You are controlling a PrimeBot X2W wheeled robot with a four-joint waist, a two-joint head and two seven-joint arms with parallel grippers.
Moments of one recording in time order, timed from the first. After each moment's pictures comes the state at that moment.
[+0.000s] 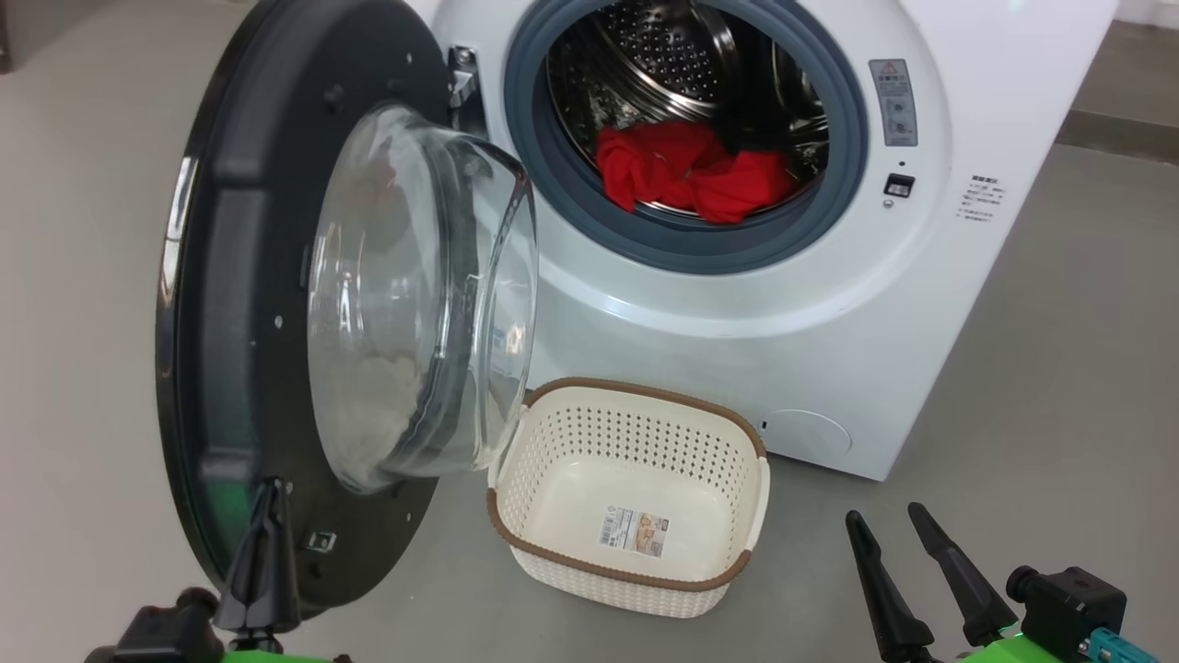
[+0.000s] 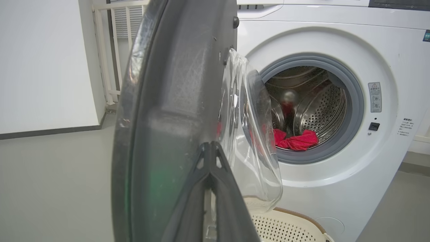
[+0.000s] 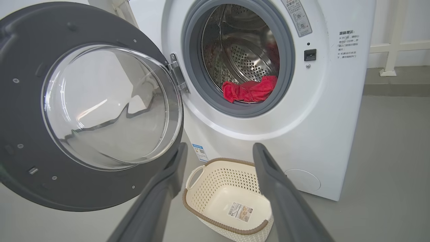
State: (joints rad) left arm 0.01 0.07 -0.10 0.05 -0.25 0.03 -0.26; right arm 0.15 -0.04 0.04 -0.11 0.35 0.12 -0.04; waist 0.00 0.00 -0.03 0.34
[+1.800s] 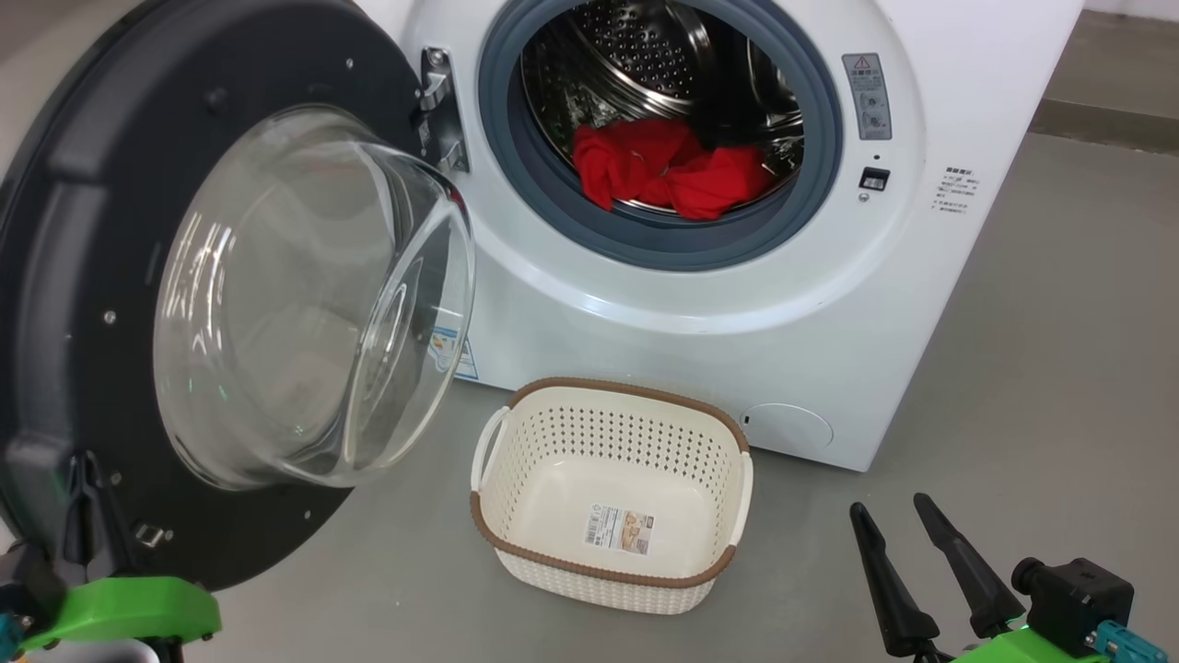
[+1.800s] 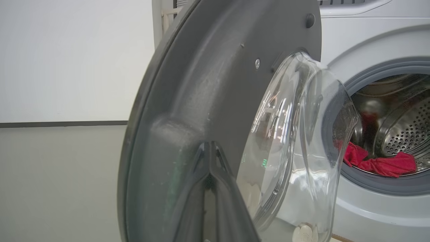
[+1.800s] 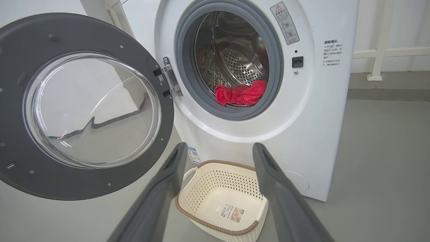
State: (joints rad) left arm -0.17 0.12 0.12 0.30 -0.27 0.08 -0.26; right arm 0.15 -0.04 0.03 -0.14 0.33 0.12 -0.01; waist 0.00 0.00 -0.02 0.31
